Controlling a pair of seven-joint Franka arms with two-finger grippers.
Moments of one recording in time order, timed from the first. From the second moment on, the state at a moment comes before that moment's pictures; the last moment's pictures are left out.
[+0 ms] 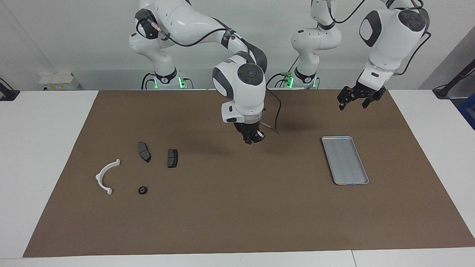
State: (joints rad) left arm 0.02 -0.19 -0.07 -2.00 -0.03 1.81 -0.07; right arm 0.51 0.60 0.18 -1.29 -0.04 1.88 1.44
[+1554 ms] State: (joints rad) left arm -0.14 -0.16 -0.08 -2.02 -0.03 1.90 -0.30; right arm 0.45 0.66 0.15 -1.27 -0.07 1.89 1.42
